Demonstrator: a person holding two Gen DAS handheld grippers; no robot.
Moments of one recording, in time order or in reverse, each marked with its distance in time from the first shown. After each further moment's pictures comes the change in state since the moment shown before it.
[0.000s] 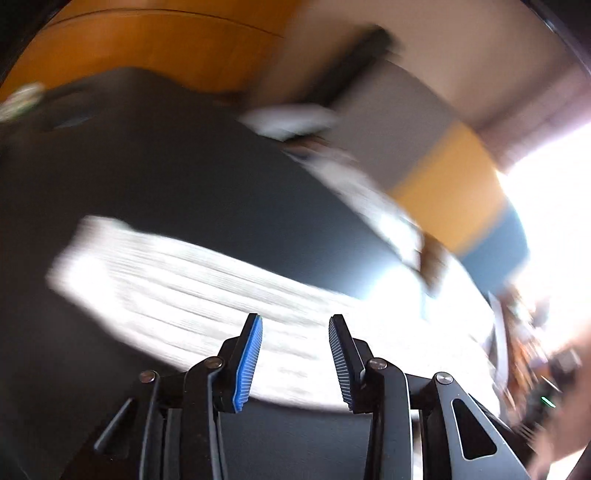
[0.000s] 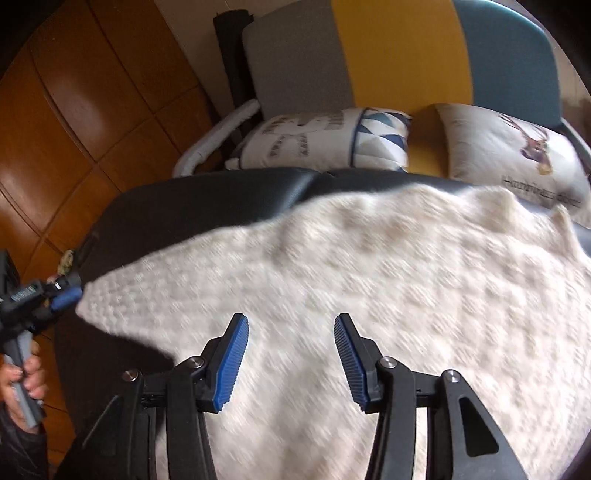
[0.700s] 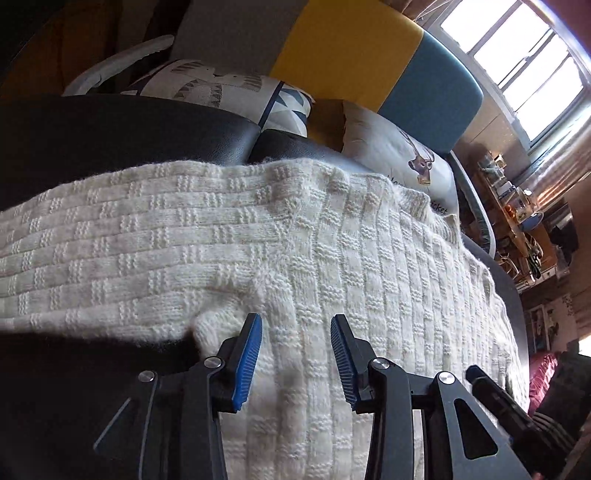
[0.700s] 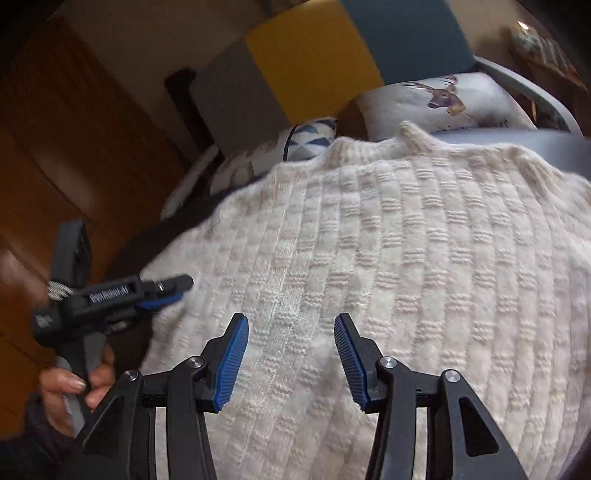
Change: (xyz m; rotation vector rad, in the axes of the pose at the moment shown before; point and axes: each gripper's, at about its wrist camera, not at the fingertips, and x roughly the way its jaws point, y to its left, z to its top) left arm 0.093 -0.185 -0.134 0.331 0.262 -0.001; right arm -0.123 -0.120 -0.102 0.357 -0.214 0.125
